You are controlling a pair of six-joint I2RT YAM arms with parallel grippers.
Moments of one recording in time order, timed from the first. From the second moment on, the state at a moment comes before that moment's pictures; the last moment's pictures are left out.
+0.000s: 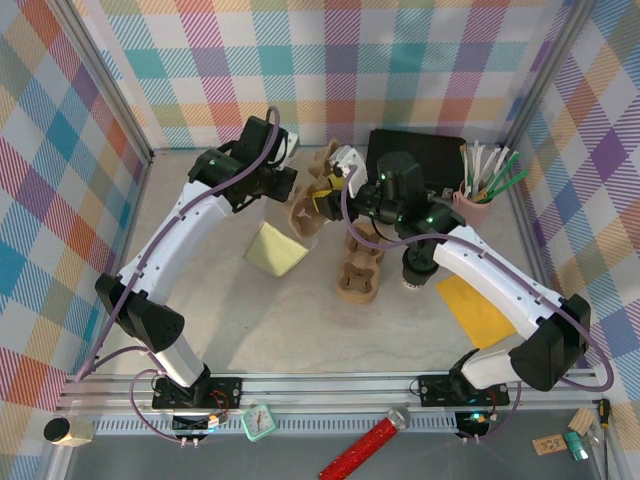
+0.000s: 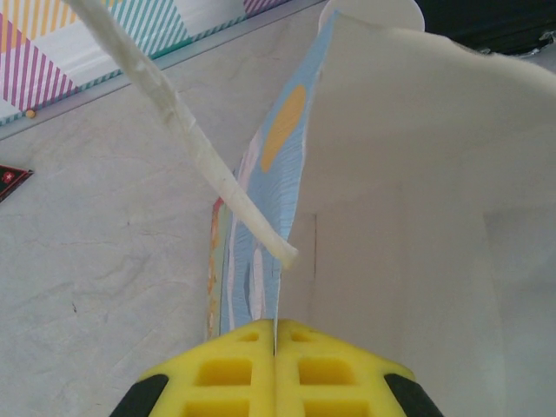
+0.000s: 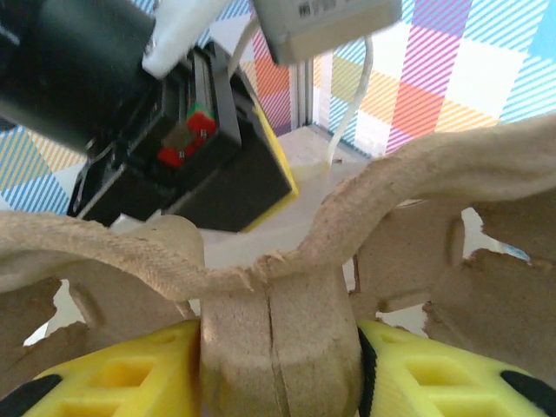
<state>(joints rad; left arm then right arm) -0.55 1.66 1.91 -1.08 -0.17 -0.05 0.68 1.38 1.31 -0.23 -0.32 -0.06</state>
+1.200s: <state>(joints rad) -0.59 1.62 1.84 -1.03 -0.04 -0.09 0.68 1.46 1.32 -0.36 -0.32 -0.13</state>
